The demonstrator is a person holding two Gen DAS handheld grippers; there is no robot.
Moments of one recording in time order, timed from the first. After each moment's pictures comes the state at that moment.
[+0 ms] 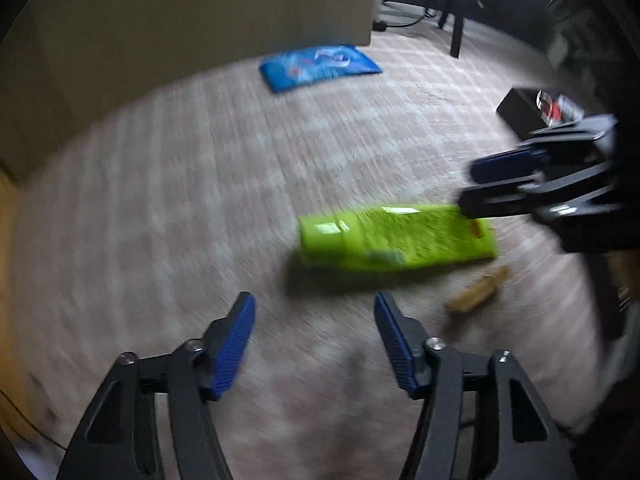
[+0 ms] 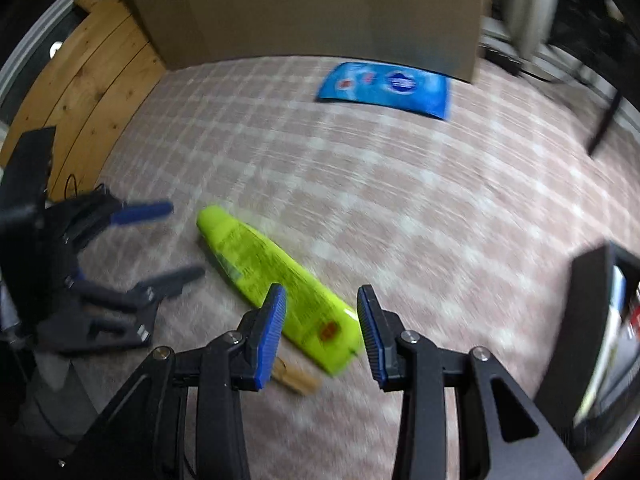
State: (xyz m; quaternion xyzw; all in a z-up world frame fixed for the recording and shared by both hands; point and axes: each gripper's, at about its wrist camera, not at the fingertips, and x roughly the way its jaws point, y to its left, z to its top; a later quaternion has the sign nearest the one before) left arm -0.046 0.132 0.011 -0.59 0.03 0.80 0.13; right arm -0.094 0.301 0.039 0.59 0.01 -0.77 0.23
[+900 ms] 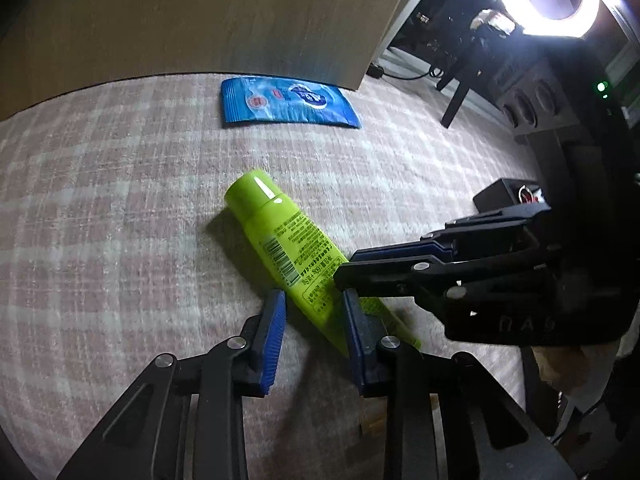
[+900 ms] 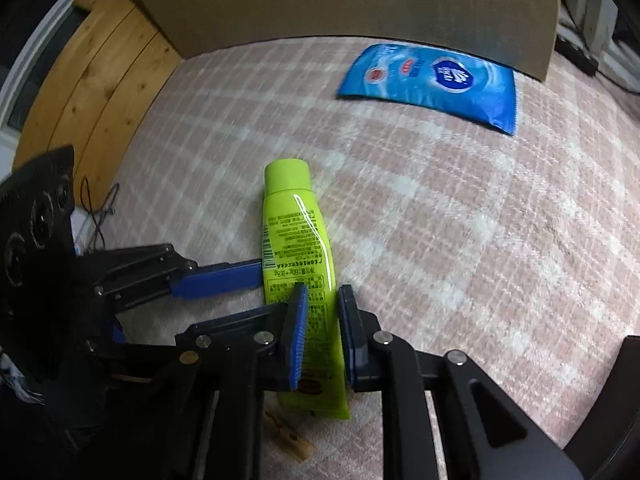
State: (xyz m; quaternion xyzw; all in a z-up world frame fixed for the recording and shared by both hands) left arm -0.094 0.155 0.000 -0.55 -0.11 0.81 0.16; right arm -0.160 0.302 0.010 0.62 -0.03 -0.72 0.30
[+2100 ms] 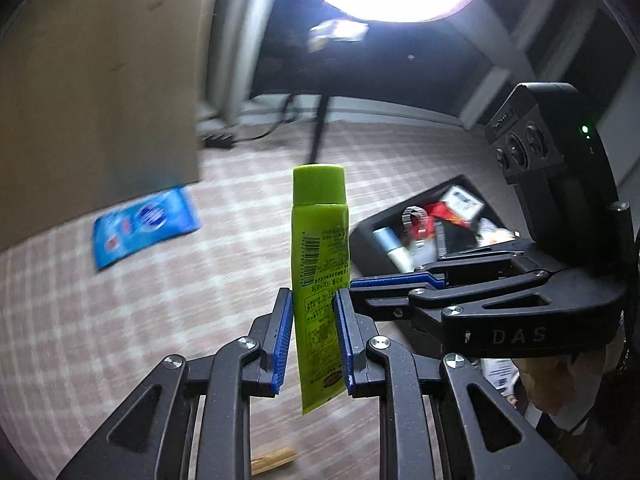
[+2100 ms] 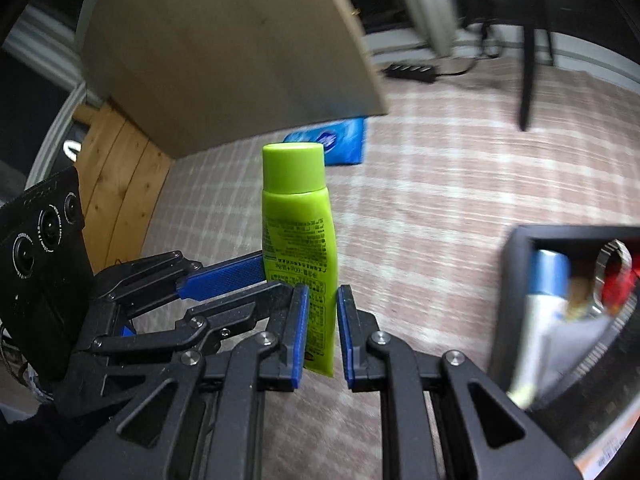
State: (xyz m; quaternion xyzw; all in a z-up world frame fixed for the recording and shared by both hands) left arm -0.112 0.276 0.096 -0.48 -0.03 0.83 0.28; right arm -0.116 0.416 0.082 0.56 -0.16 -0.79 0.21
